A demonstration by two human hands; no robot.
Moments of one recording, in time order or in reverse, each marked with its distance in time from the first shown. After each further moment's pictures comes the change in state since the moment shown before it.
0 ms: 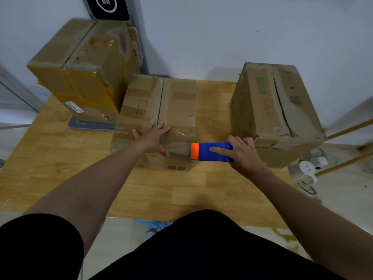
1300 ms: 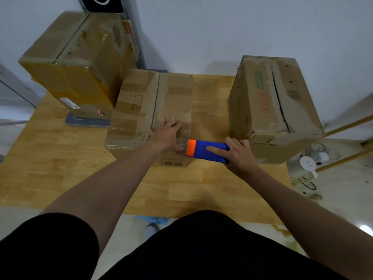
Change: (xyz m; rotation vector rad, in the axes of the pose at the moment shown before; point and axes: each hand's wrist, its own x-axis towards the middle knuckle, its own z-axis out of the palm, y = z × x) left_hand 0.009 0.071 0.016 0.124 0.055 0.008; right_hand -0.015 0.002 0.016 0.055 -0.006 0.010
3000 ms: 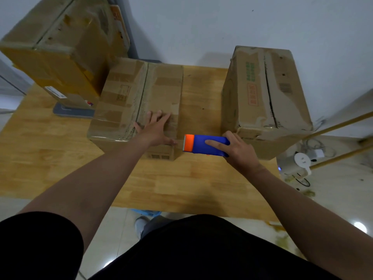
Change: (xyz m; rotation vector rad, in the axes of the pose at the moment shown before) left_hand 0.003 0.015 0.015 -0.228 0.043 -0.132; right_hand -0.026 0.038 -0.012 0.084 -0.168 0.067
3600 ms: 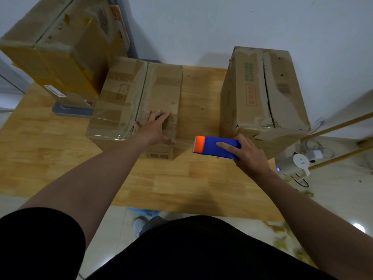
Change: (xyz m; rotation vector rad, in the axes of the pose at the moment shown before) left_hand 0.000 -0.001 -0.004 0.005 -0.005 0.013; right_hand -0.028 0.022 0.000 0.012 0.075 0.043
